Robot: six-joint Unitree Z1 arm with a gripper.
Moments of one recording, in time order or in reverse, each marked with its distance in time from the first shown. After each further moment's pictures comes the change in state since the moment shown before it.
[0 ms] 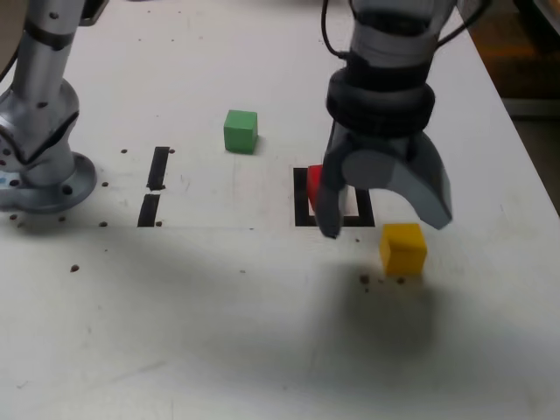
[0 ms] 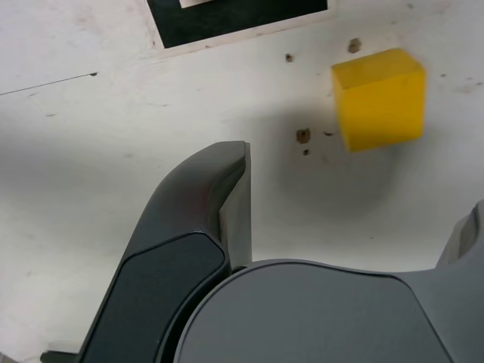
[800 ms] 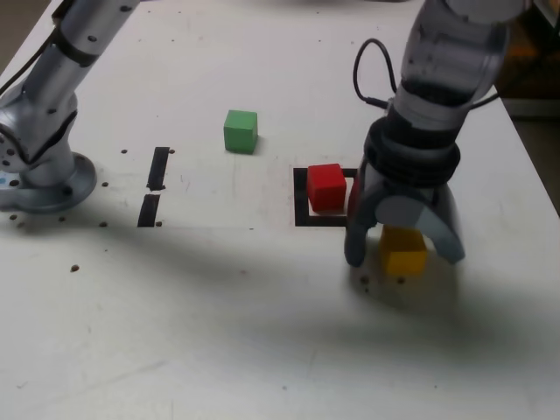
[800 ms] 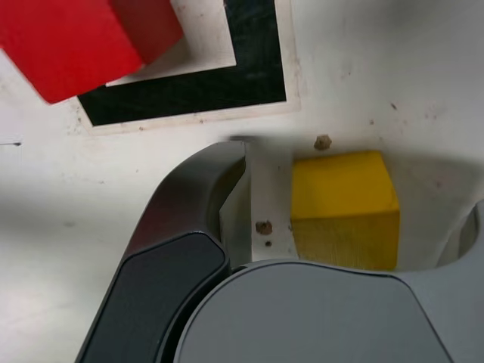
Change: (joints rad) arm 0.067 0.200 -0.063 -0.042 0.002 0.037
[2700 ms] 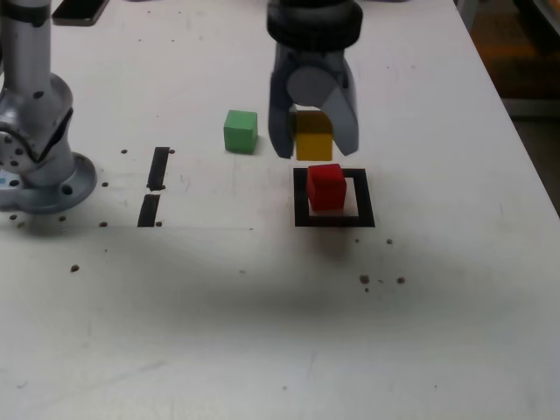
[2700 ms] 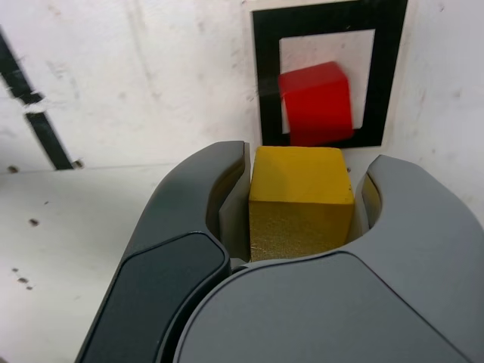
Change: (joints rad) arm 0.151 -0.412 0.316 -0.016 0.051 0.056
